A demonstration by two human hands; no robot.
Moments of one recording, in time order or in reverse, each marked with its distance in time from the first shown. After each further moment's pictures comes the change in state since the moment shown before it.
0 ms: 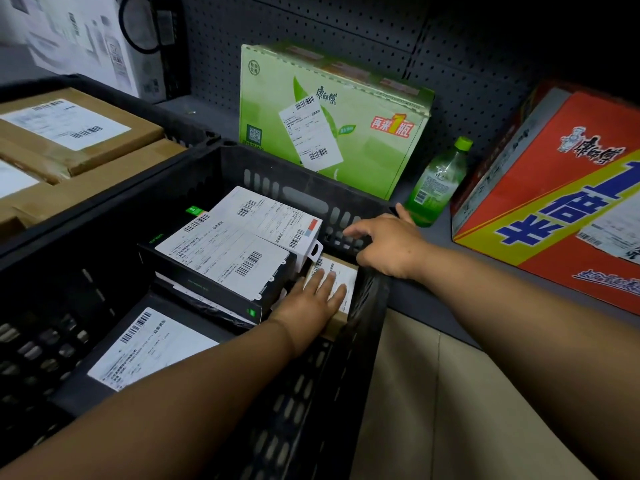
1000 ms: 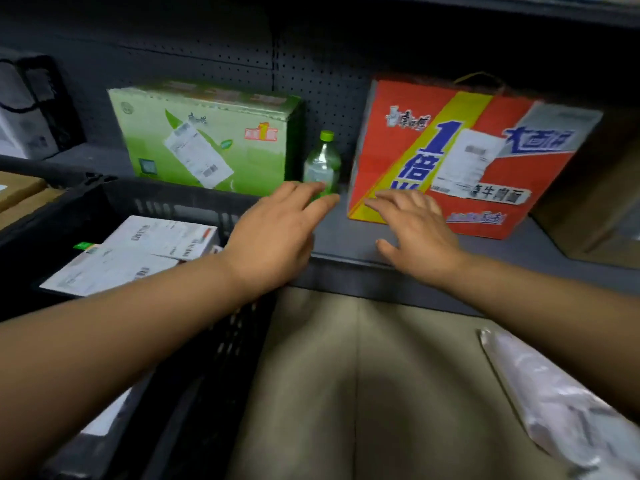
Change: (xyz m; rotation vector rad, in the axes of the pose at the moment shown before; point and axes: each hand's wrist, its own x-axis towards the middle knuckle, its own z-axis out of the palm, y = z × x) left_hand -0.024 0.078 -0.202 -0.161 0.698 0.183; right_hand -0.186 0.142 -0.028 -0.171 0.499 0.049
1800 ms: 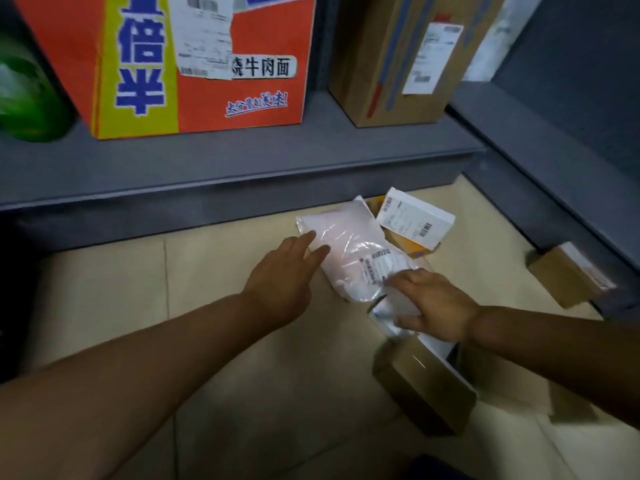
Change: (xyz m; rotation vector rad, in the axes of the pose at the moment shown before) left_hand 0.027 0.340 0.165 -0.392 -0.517 0.238; right_hand -0.394 0.201 0.032 0.127 -0.623 0.505
